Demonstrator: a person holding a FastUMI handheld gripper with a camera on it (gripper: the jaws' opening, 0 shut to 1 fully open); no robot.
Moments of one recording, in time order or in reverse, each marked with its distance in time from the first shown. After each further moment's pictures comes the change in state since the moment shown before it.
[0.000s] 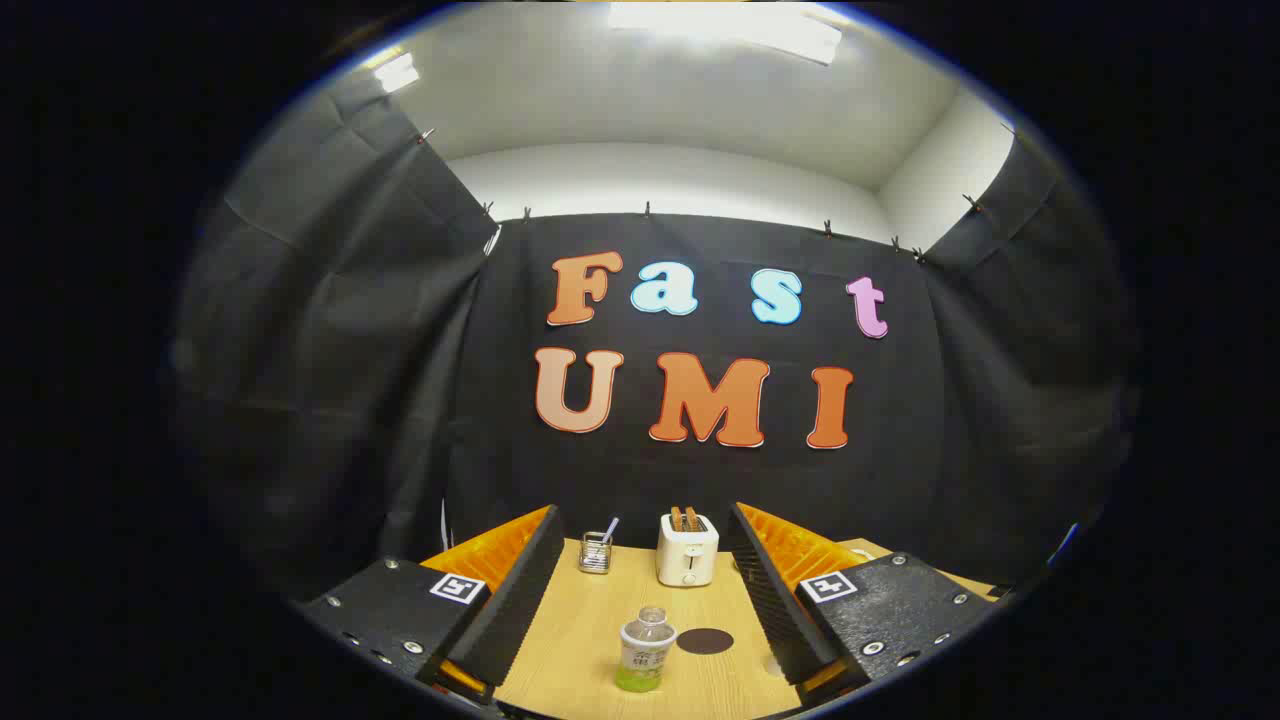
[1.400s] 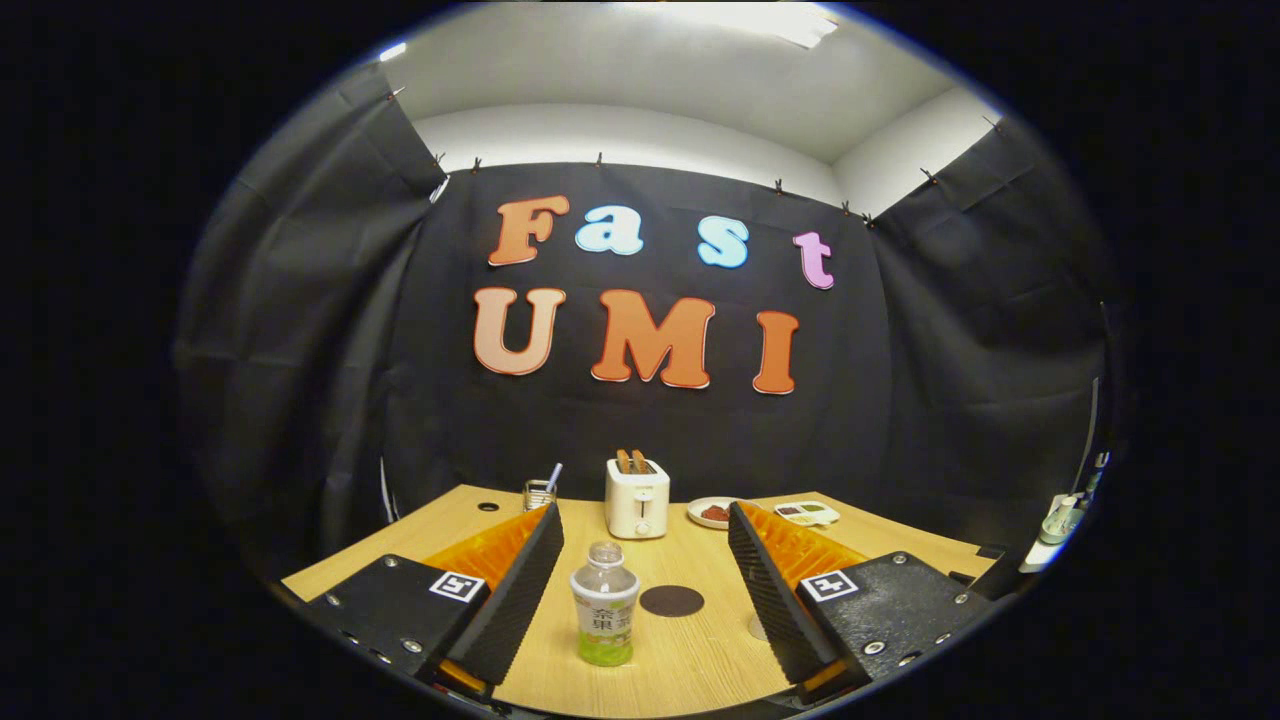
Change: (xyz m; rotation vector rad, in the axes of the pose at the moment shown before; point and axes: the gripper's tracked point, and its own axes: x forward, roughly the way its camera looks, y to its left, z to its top) arm 0.015 -0.035 -0.124 -0.046 0.148 -0.215
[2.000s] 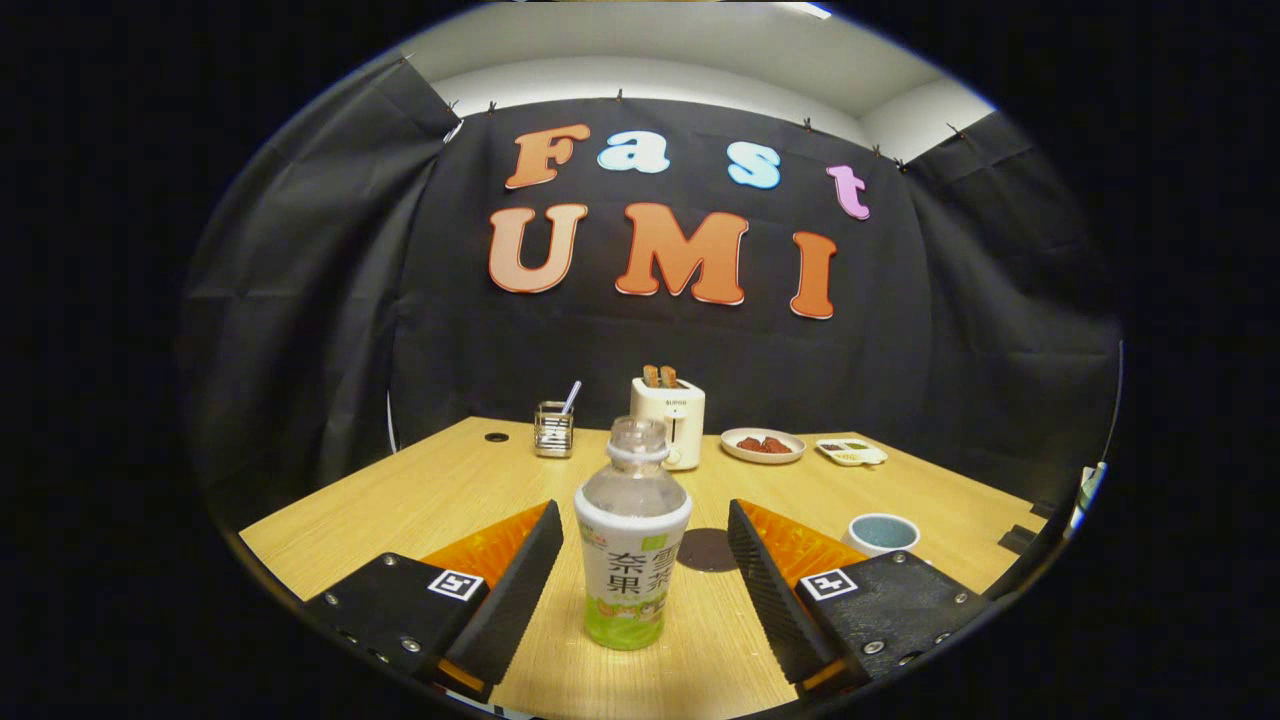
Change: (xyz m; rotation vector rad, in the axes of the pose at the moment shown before) arm 0.057 0.044 -0.133 -0.006 0.199 0.111
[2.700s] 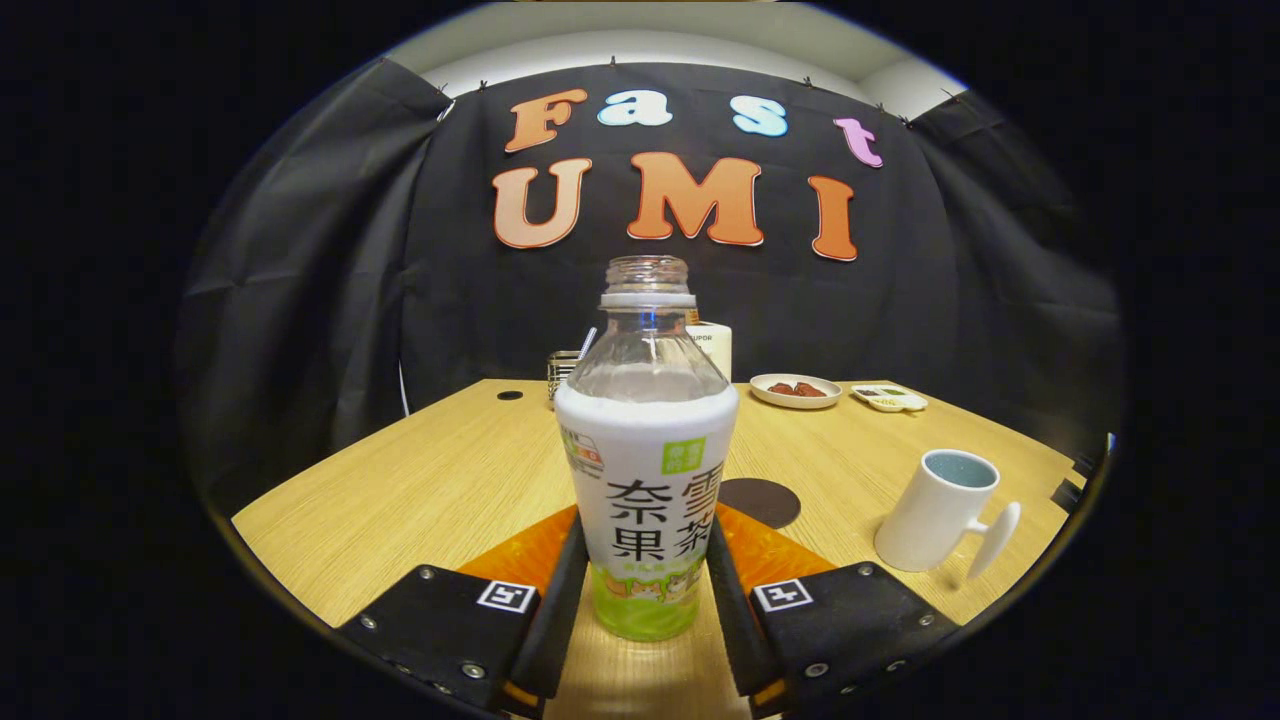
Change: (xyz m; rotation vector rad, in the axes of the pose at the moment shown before) arm 0.027 0.012 -0.044 0.055 0.076 0.064
